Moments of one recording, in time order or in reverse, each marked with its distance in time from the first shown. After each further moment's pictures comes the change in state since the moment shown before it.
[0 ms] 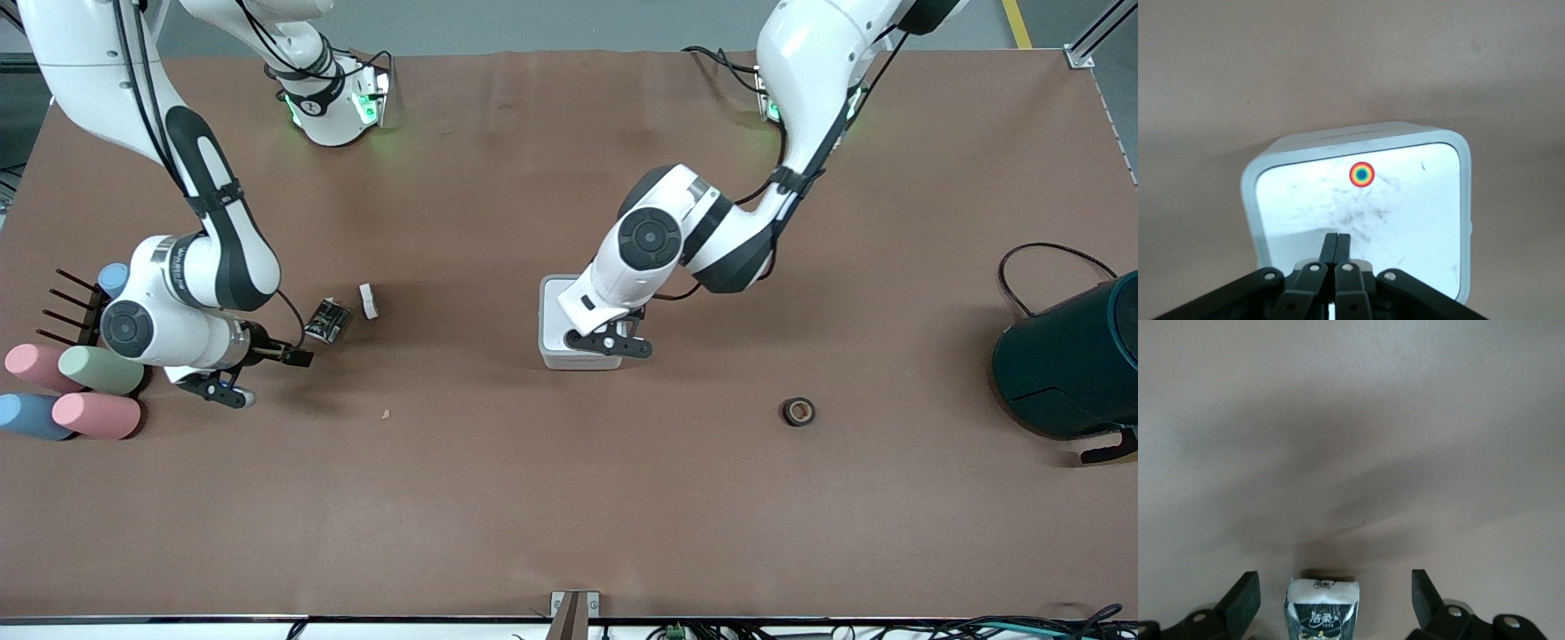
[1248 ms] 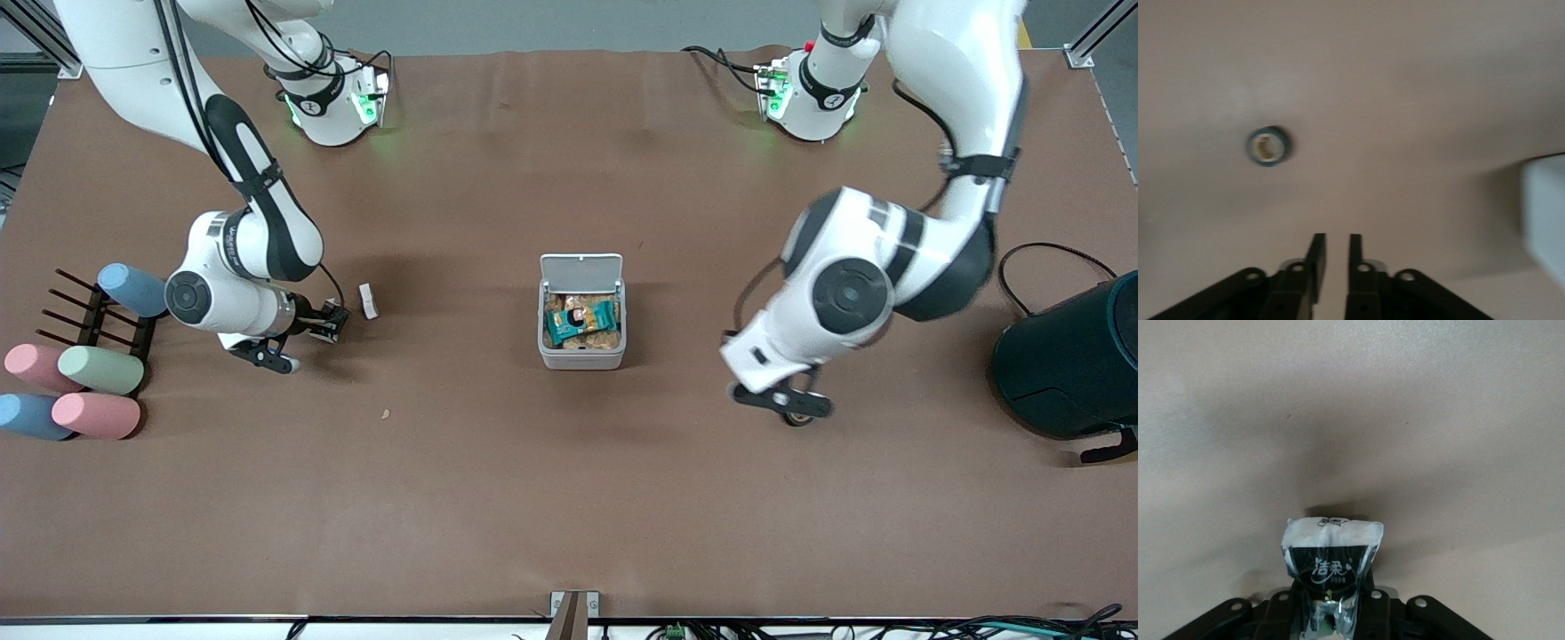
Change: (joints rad) left arm 0.352 -0.105 0.015 0.010 0.247 -0.296 0.337; right arm 0.075 -0.066 -0.002 -0.175 0.076 0.069 0.006
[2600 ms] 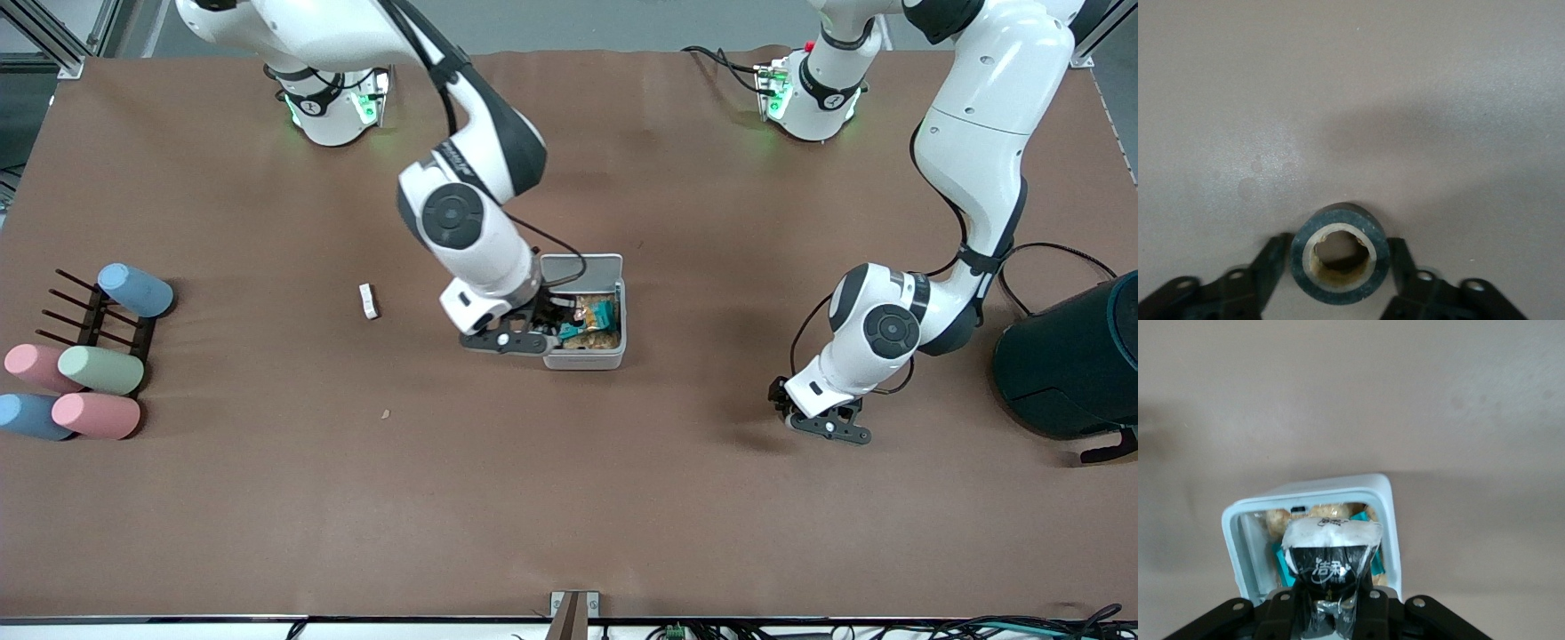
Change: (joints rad) left arm 0.206 0.136 -0.006 -0.361 0.107 0.749 0.094; right arm 0.605 0.197 0.014 0.722 0.047 -0.171 0.433
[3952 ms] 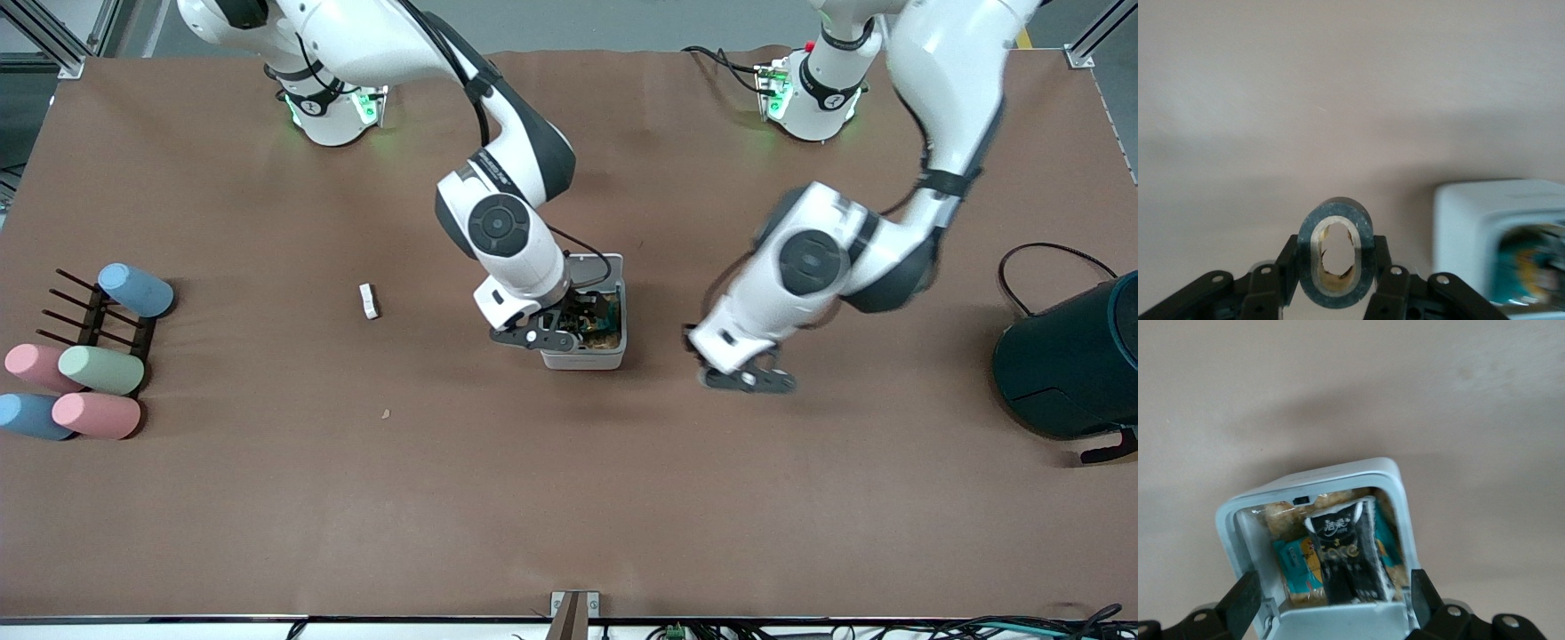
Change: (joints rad) left arm -0.079 -0.170 -0.345 0.157 -0.077 -0.470 -0.518; right arm 0.019 0.030 -0.026 0.065 0.008 -0.077 0.099
